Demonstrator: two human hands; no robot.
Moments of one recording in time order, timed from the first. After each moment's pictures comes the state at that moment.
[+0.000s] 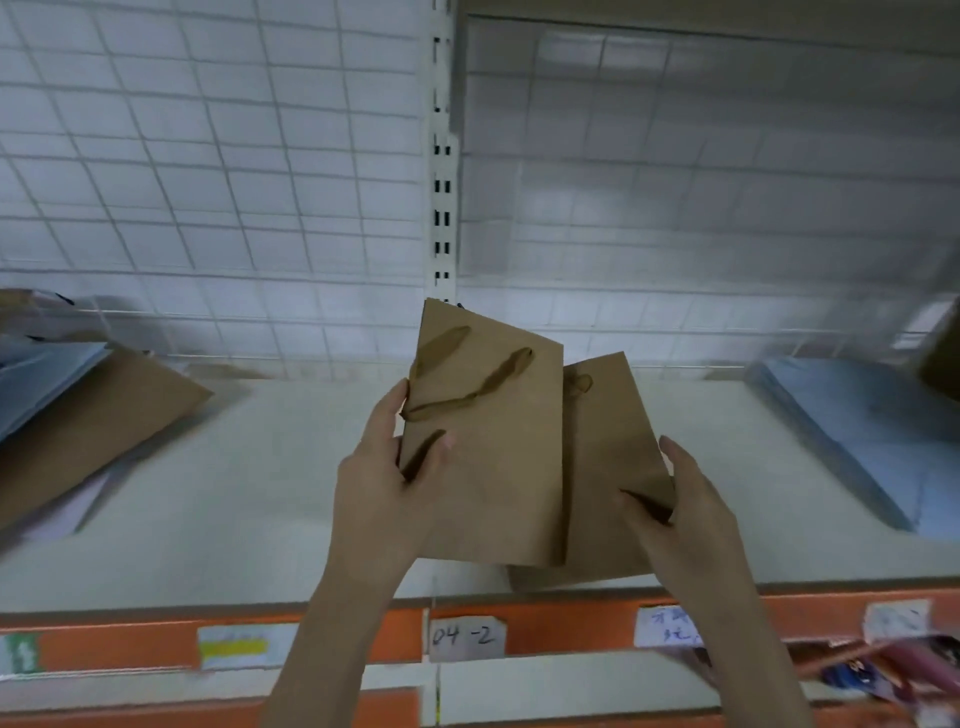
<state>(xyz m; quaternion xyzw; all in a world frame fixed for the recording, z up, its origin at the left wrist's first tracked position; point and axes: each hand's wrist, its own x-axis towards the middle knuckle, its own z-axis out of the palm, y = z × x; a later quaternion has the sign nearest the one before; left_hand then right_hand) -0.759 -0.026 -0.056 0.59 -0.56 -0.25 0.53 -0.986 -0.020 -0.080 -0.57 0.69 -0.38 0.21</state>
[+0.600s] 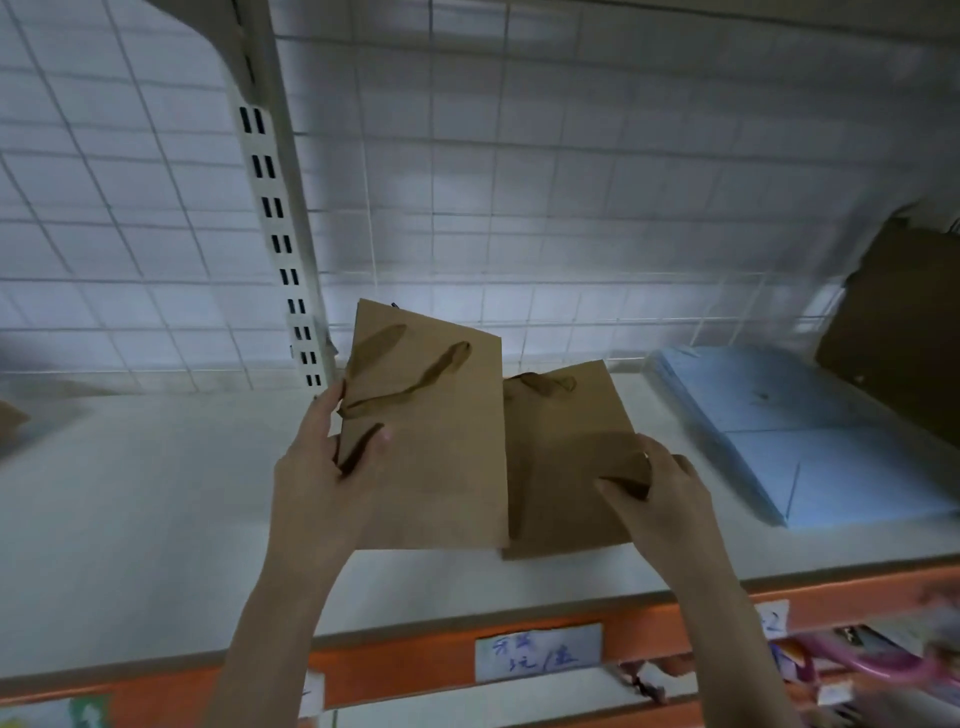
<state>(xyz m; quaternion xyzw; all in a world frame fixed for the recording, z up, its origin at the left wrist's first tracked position) -0.857 -0.061 -0.060 0.61 -0.54 -0.25 0.53 -1.109 -0.056 -0.089 -0.57 0.73 -0.34 0.16</state>
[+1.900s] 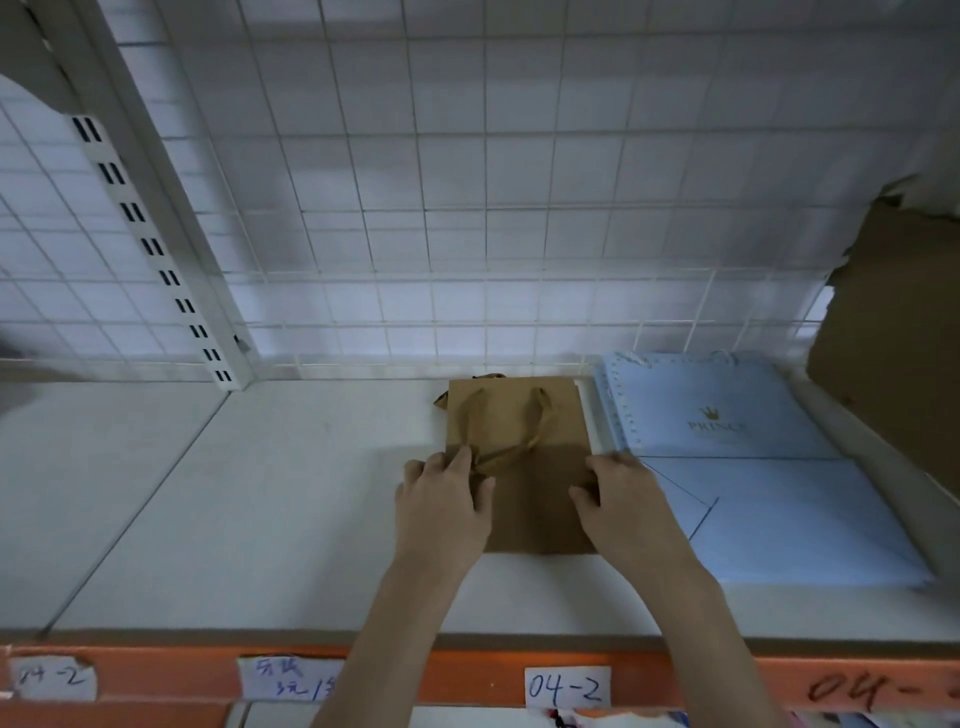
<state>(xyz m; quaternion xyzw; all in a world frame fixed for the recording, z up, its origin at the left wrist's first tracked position) -1.080 -0.103 -0.120 0.72 -0.67 -0.06 0.19 -1.248 -0.108 -0.101 -0.70 0.67 -0.18 0.15</state>
